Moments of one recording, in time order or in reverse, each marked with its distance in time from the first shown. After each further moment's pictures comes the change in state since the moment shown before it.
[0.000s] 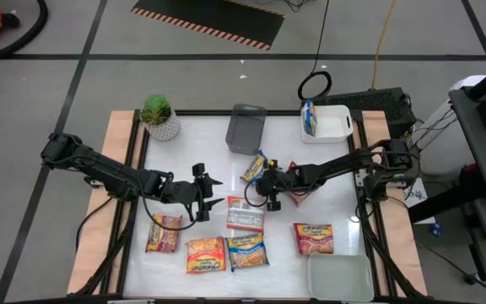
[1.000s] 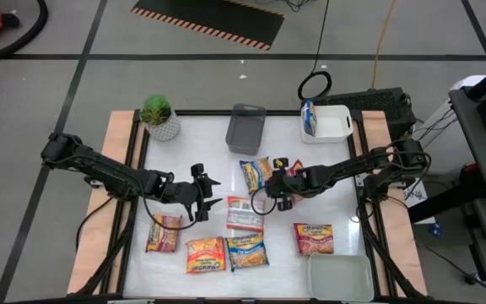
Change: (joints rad) left arm 0.000 0.000 0.000 -0.047 0.000 -0.028; right arm 0.057 -0.122 -0.001 -0.272 0.208 -0.005
